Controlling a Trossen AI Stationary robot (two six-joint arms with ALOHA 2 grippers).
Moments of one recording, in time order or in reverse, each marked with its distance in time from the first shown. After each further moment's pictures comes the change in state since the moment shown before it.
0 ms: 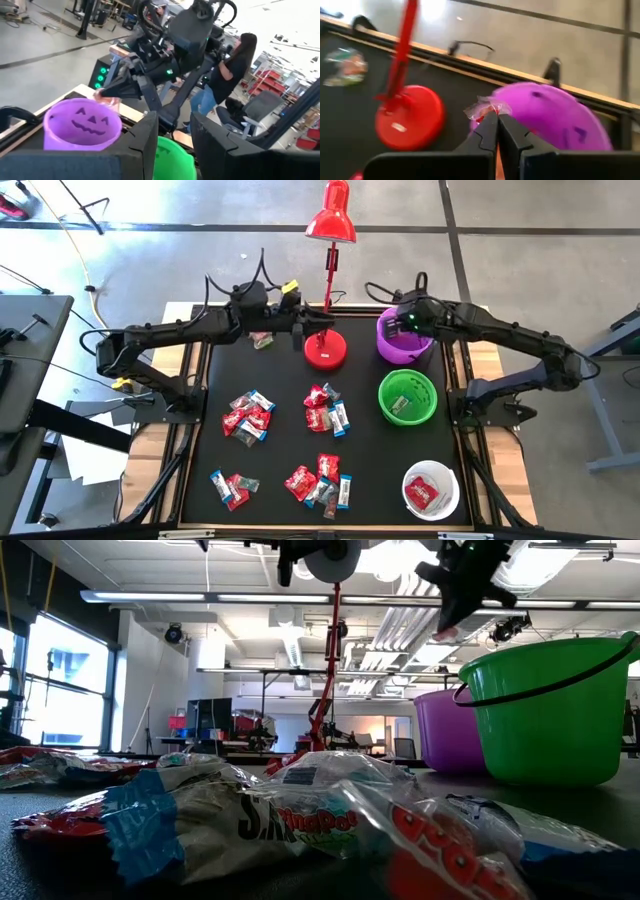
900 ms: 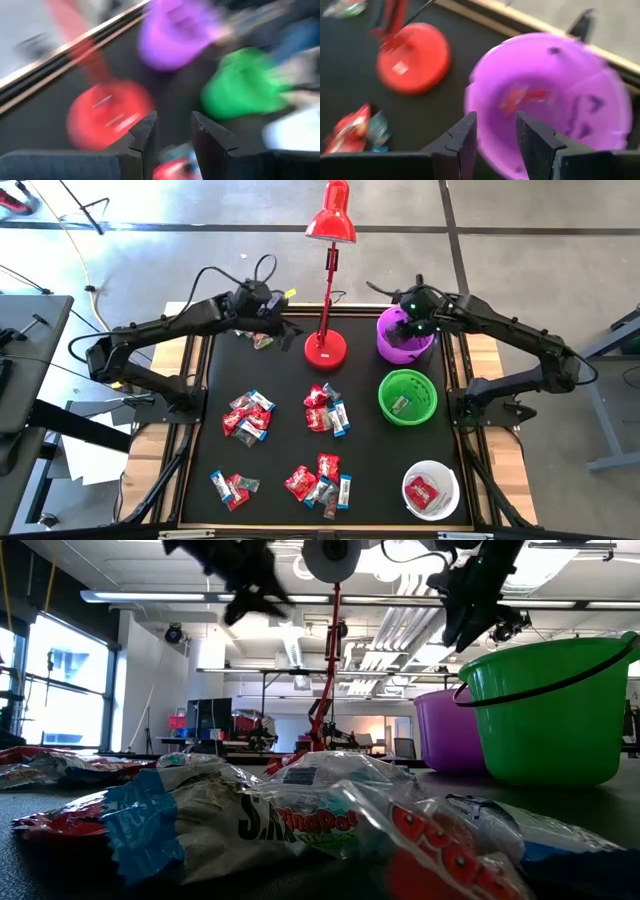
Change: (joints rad) left arm 0.122 -0.079 0.000 -0.708 -0.144 0.083; right arm -0.124 0.015 0.000 -0.097 -0.367 -0.181
